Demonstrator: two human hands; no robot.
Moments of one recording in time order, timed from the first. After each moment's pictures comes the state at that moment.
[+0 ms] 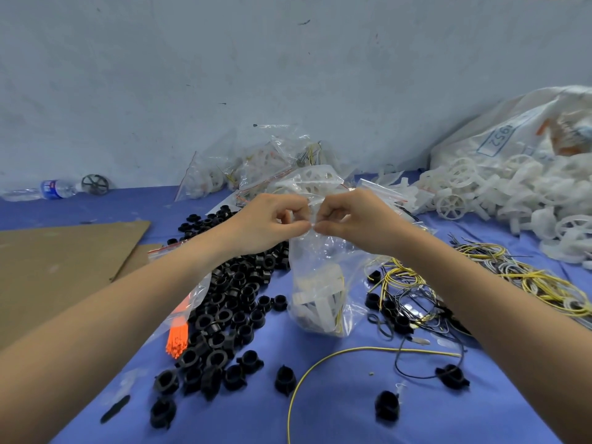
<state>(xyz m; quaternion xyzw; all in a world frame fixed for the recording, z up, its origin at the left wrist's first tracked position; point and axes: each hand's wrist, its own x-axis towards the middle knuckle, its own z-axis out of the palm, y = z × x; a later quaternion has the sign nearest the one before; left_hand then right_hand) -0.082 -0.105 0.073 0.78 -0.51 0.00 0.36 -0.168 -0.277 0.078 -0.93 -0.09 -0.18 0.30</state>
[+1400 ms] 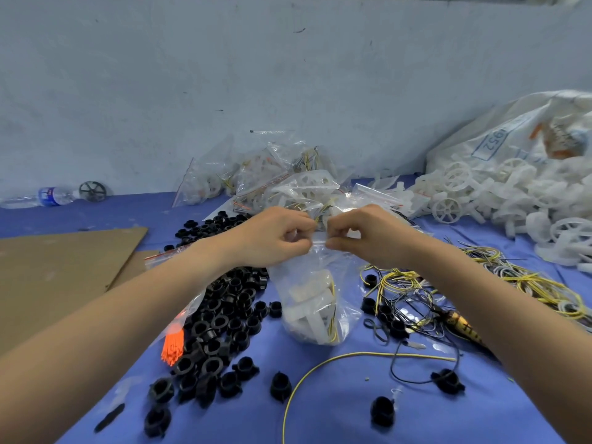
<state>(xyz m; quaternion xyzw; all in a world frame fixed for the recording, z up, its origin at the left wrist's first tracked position) -0.094 -0.113 0.077 0.79 -0.58 0.02 0.22 -0.186 -0.298 0.075 -0.96 -0.14 -0.16 0.18</state>
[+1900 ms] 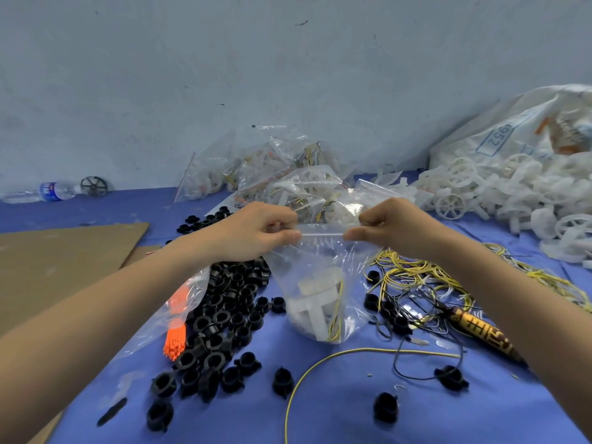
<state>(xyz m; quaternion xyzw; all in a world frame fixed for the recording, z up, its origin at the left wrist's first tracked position) -0.076 -0.090 0.072 0.78 -0.57 -0.01 0.27 -0.191 -0.322 0.071 -0.94 -0.04 -0.14 0.30</state>
